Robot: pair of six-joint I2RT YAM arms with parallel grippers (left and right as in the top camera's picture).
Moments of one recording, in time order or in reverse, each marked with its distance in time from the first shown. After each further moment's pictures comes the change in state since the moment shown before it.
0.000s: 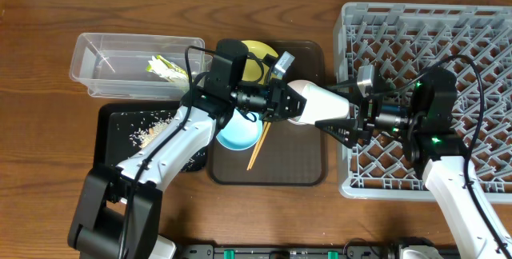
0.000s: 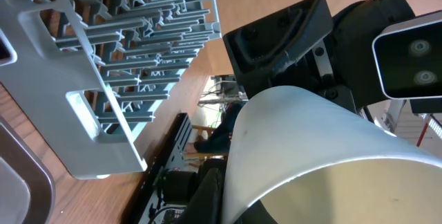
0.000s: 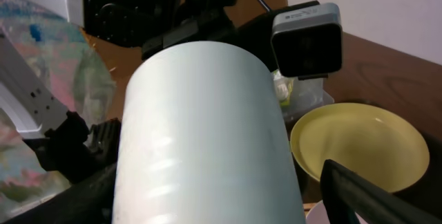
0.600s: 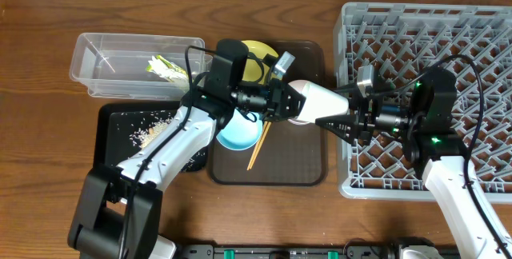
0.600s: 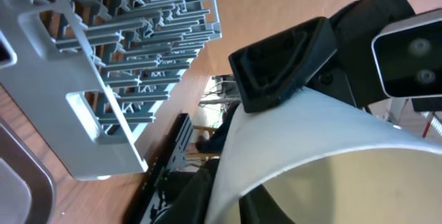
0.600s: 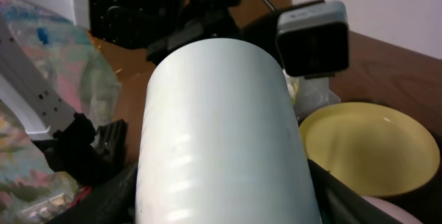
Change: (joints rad) left arm -0.001 0.000 0.000 0.001 -0.004 0.016; right arm 0.000 0.000 0.000 -0.010 -0.010 0.015
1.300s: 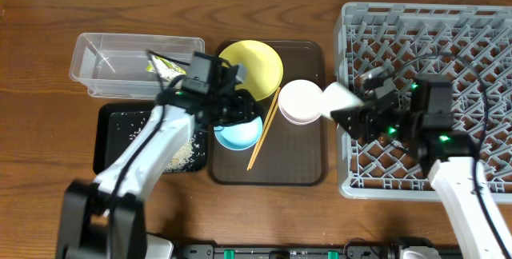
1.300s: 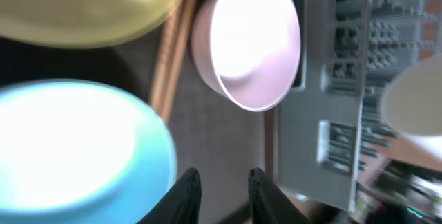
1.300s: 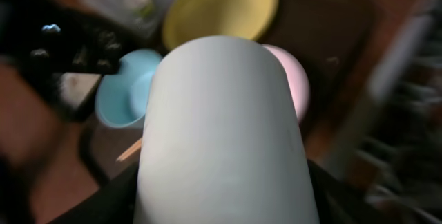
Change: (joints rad) left arm 0.137 -0.100 -0.002 -0.612 -0.662 0.439; right arm -0.013 -0.040 0.120 -0.544 0.653 0.000
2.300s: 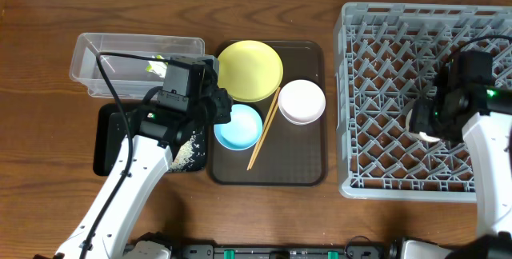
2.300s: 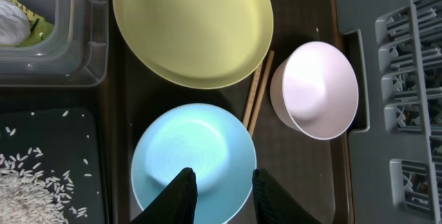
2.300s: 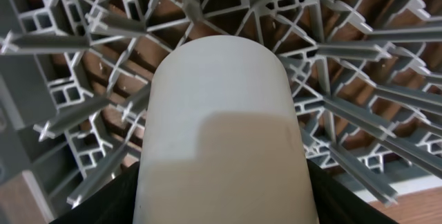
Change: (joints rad) left arm 0.004 -0.238 0.001 -0.116 -0.377 0.067; right arm -0.206 0.236 0.327 -0.558 0.706 0.229
